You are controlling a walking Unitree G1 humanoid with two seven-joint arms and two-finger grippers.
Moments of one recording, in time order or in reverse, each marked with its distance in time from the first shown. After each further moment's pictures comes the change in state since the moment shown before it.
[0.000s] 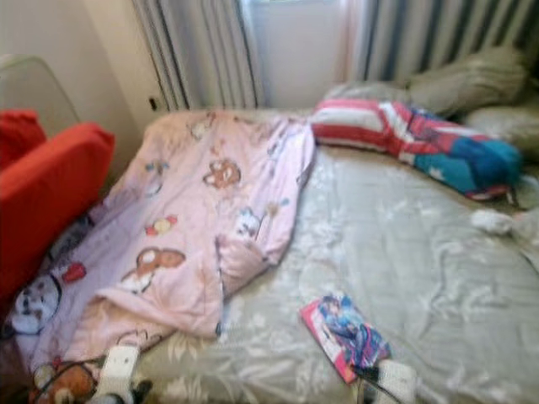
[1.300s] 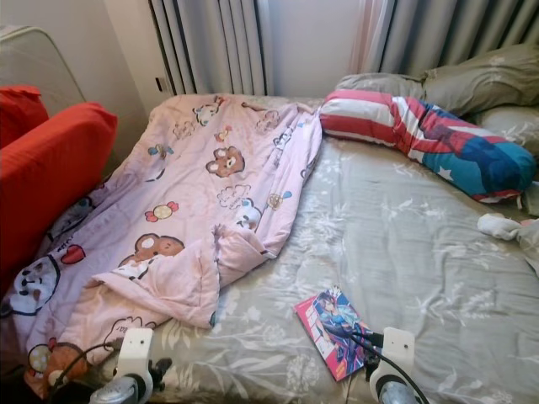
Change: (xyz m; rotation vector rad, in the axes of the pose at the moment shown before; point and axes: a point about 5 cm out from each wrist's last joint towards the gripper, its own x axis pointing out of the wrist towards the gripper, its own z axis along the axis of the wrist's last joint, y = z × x) left arm 0.006 -0.029 0.033 -0.072 -0.112 -0.055; right arm 0.007 -0.006 0.049 -0.035 -0.185 -0.007
